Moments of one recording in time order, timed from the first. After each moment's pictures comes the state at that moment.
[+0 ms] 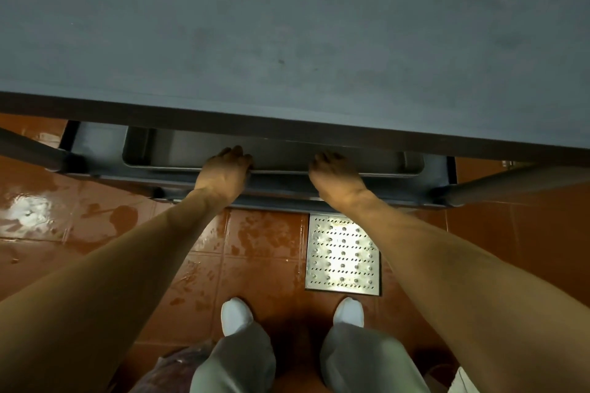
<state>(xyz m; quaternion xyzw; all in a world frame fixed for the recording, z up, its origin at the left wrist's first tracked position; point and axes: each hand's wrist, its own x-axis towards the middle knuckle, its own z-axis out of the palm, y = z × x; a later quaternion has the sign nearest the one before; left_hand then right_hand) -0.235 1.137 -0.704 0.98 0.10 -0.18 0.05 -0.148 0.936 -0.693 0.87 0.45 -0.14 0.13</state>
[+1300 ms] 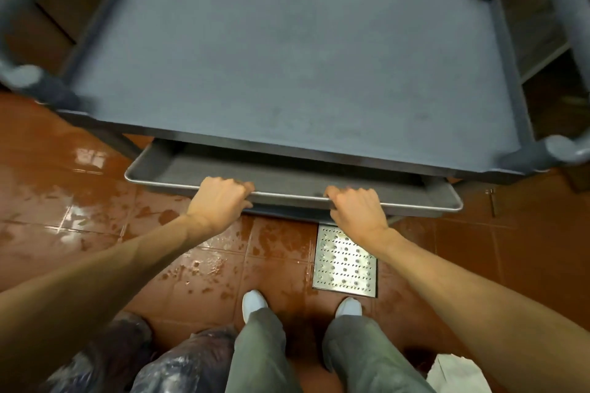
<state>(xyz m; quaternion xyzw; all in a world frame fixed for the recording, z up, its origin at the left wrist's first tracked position) -0.357 1.141 -0.497 0.99 0.04 -0.11 -0.04 -0.249 0.898 -0.491 0.91 0.39 -0.13 0.00</state>
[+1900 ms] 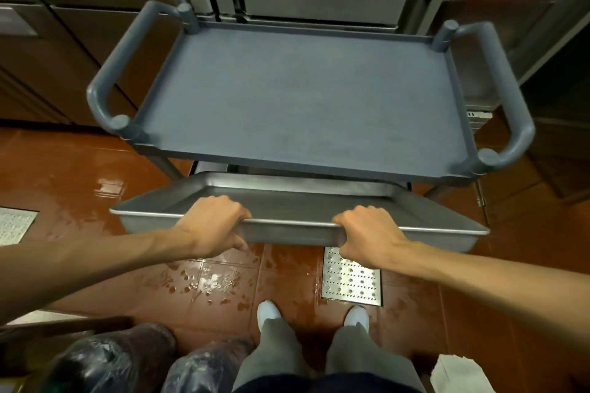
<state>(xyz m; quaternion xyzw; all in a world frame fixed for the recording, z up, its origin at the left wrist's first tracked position) -0.439 1.114 -0.307 0.98 0.02 -0.20 0.03 -0.326 0.865 -0.322 0.88 0.44 -0.18 0.01</state>
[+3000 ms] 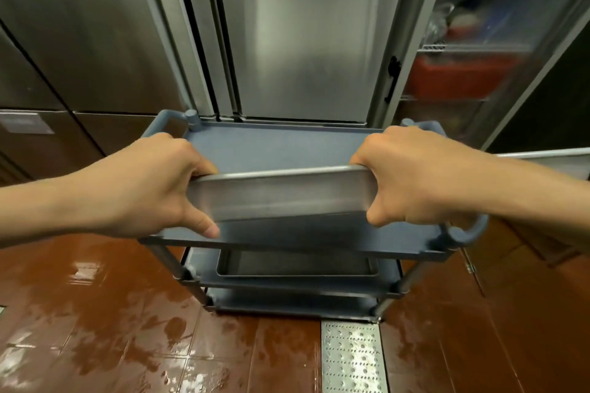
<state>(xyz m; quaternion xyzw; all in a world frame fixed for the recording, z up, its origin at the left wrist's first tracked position) -0.408 1.157 -0.054 0.99 -0.06 0.00 0.11 -0.286 0.889 -0.035 0.89 0.45 -0.06 0.03</state>
